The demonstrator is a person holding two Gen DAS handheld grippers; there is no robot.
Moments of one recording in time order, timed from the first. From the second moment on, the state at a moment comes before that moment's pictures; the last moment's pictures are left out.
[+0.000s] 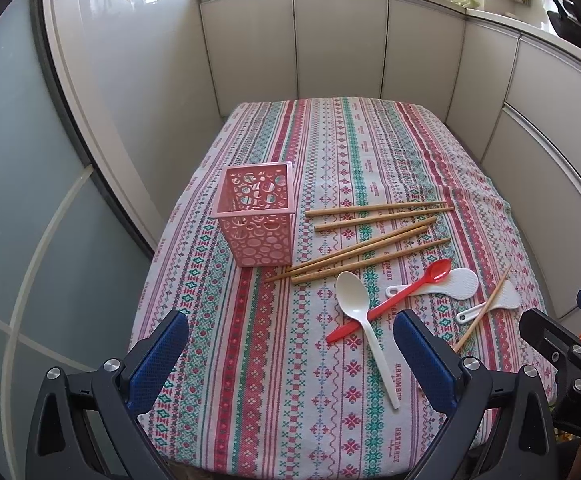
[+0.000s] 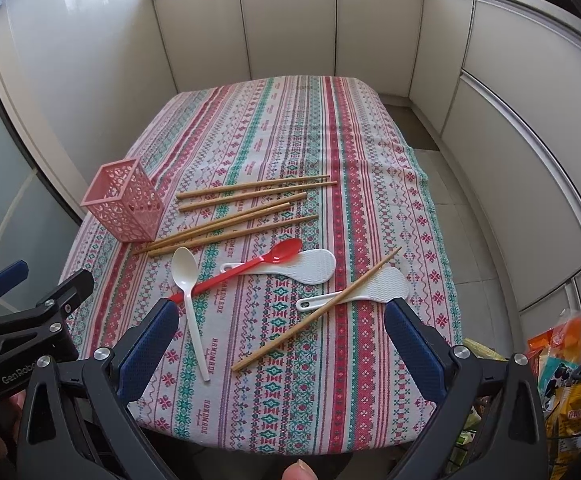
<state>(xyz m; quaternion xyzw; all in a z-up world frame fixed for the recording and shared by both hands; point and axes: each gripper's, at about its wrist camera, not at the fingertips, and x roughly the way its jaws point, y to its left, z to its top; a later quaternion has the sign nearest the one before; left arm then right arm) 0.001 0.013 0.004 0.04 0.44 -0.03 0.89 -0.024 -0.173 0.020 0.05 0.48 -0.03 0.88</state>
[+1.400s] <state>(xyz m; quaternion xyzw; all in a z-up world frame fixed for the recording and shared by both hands) 0.003 0.025 0.012 0.02 0.44 -0.03 0.90 -0.023 -0.169 0.024 0.05 0.47 -0.03 0.88</state>
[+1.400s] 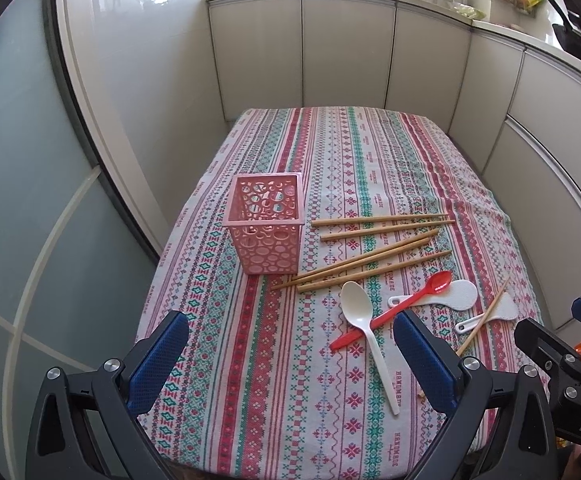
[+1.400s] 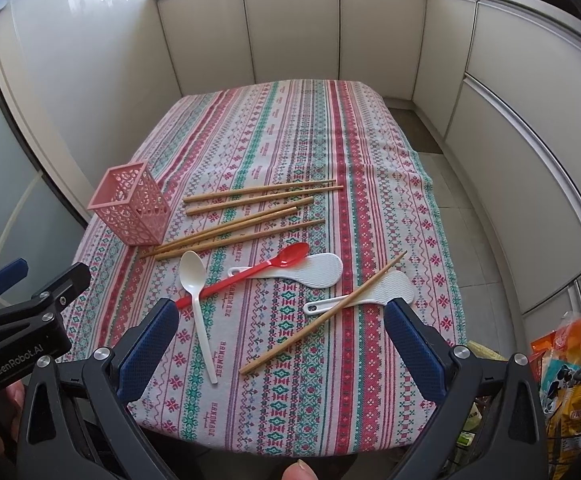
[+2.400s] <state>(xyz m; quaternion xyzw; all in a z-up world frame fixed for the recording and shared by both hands) 0.069 -0.020 0.023 0.08 0.46 -0.14 0.87 0.047 -0.240 0.028 0.12 0.53 -0.08 0.84</state>
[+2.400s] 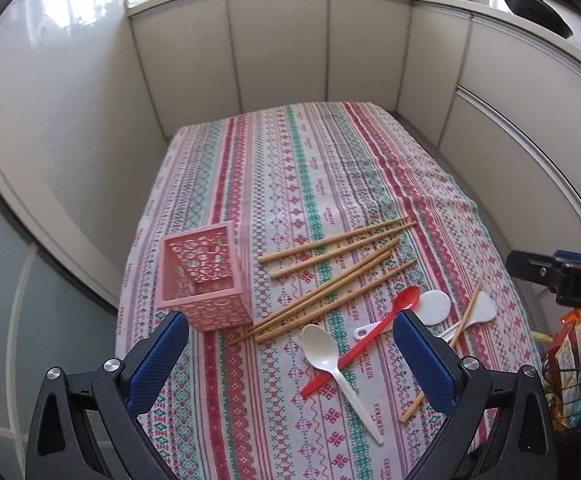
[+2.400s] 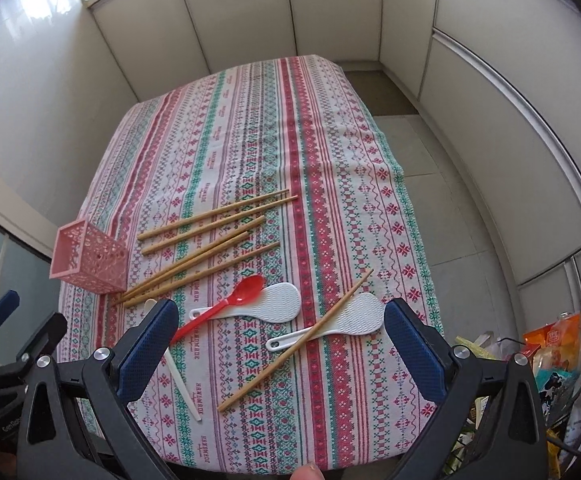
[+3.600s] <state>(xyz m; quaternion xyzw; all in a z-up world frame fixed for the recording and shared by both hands) 0.249 -0.235 -0.126 0.26 0.58 -0.29 0.72 0.101 -0.357 -0.074 0.36 0.57 -0.05 0.74</state>
